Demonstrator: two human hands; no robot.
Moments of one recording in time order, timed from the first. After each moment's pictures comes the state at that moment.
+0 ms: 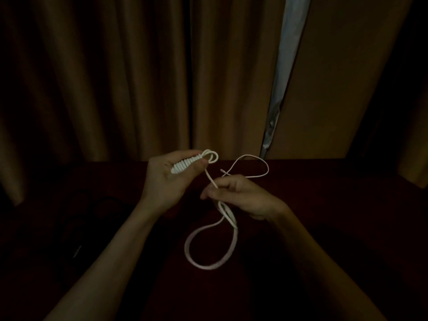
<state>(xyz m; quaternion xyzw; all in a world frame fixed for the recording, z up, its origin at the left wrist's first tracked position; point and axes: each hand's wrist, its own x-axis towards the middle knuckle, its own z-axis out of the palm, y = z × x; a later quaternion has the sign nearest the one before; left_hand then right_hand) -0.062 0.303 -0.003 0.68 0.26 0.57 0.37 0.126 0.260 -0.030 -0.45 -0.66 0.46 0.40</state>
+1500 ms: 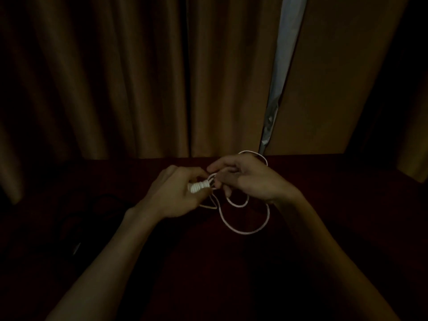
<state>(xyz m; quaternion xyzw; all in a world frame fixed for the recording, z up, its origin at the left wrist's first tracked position) -0.071 0.318 -0.020 0.89 0.33 0.28 0.13 0.134 0.253 0.006 -0.51 -0.68 0.35 0.39</state>
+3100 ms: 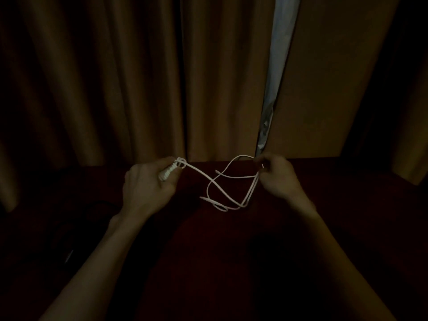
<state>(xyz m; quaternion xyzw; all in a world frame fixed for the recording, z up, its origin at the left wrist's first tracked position) -0.087 0.334 -0.025 0.76 0.43 0.48 0.05 0.200 0.265 -0.016 -0.72 -0.55 0.04 0.42</state>
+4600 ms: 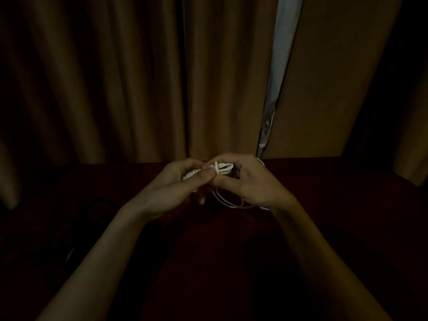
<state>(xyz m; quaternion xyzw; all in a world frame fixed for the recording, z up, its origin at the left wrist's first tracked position) -0.065 0.291 0.012 0.76 0.27 0.32 0.49 0.126 0.238 0.016 -0.41 -0.73 0.28 0.48</state>
